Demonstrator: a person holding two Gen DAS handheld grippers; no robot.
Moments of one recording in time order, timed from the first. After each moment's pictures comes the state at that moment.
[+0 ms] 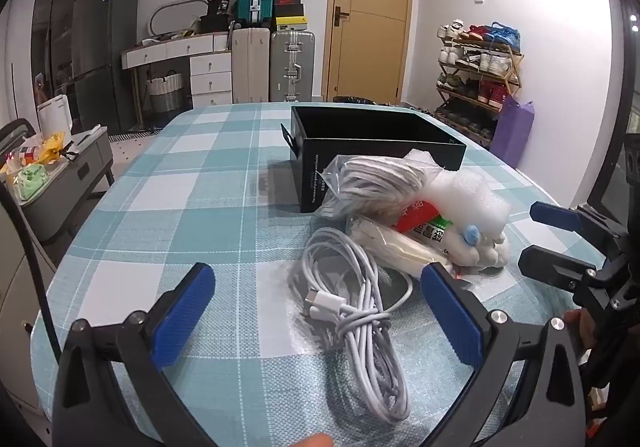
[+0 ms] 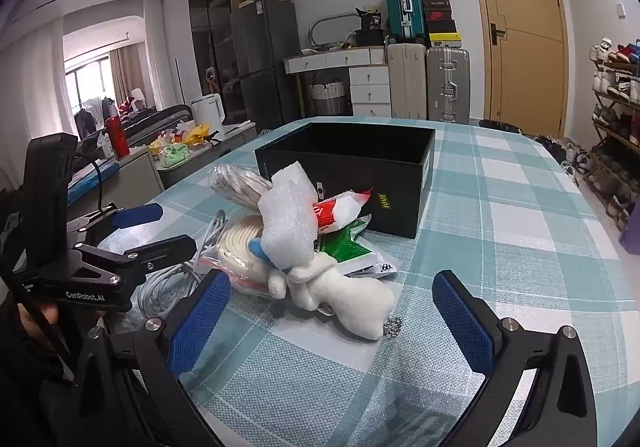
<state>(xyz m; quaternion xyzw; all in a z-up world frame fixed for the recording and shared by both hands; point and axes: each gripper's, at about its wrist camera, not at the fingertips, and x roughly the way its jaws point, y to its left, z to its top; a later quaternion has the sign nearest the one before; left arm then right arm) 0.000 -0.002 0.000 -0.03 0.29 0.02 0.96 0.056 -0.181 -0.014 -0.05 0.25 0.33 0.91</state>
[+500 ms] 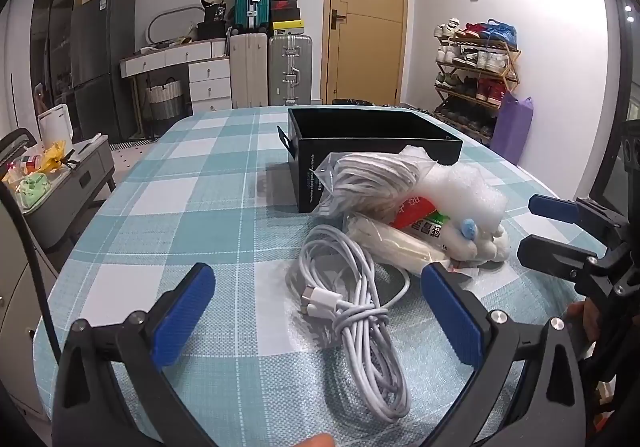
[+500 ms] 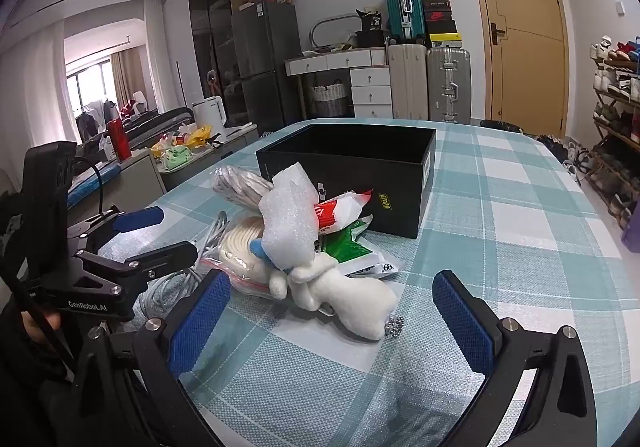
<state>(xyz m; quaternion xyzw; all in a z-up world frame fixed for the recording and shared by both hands) -0.005 -0.006 0.000 -0.03 0.28 0.01 0.96 0.056 -0.182 -0.011 -0.04 0.25 0.33 0.91</state>
